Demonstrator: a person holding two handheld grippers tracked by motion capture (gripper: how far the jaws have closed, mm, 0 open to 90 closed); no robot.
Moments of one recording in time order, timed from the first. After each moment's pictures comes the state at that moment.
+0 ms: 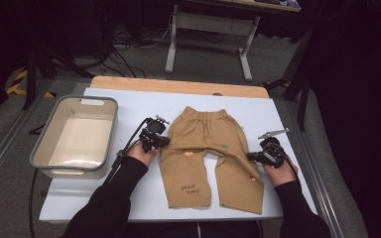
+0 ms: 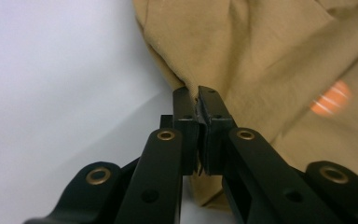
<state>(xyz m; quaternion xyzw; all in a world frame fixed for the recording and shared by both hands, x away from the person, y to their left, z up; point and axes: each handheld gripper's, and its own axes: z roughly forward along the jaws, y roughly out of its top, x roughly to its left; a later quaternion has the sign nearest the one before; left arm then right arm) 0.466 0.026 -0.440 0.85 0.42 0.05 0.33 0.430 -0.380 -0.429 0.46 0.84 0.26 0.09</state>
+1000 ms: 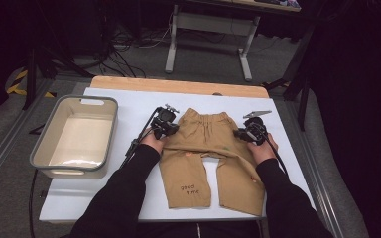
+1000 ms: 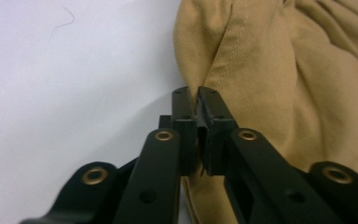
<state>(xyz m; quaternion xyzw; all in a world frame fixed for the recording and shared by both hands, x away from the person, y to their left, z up) 0.520 -0.006 -0.445 0.83 0.42 0.11 0.35 0.510 -0.342 -0.435 0.44 0.83 0.29 0.18</state>
